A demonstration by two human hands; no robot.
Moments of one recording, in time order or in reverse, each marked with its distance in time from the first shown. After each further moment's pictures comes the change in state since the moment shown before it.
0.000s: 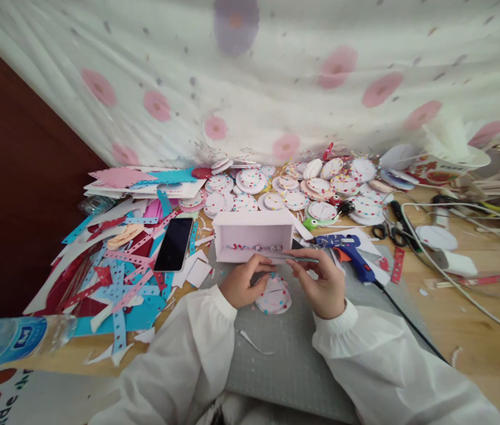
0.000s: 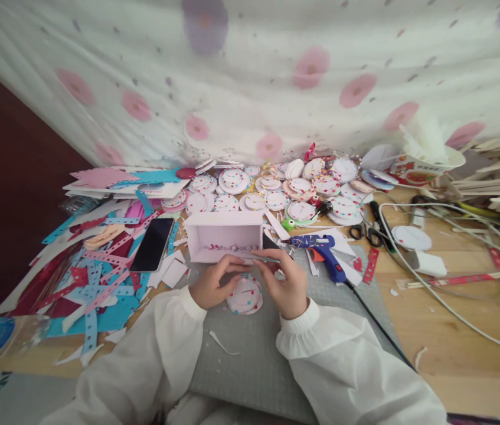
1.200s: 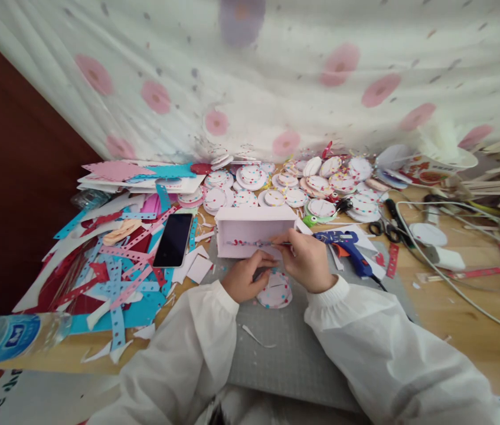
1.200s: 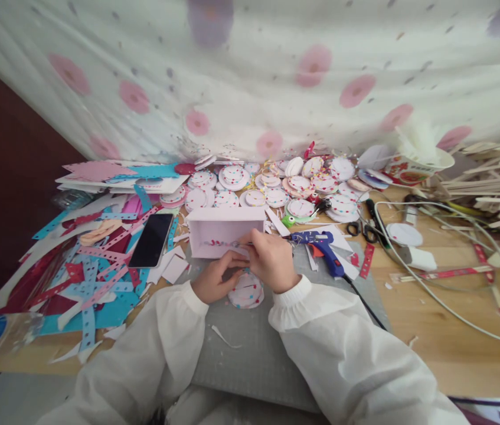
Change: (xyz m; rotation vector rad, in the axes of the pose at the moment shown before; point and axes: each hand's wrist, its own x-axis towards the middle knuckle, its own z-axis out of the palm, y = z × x) left_hand 0.001 -0.003 -0.001 -0.010 -0.024 0.033; right_hand 0.040 -0.009 0.016 -0.504 -0.242 -0.313
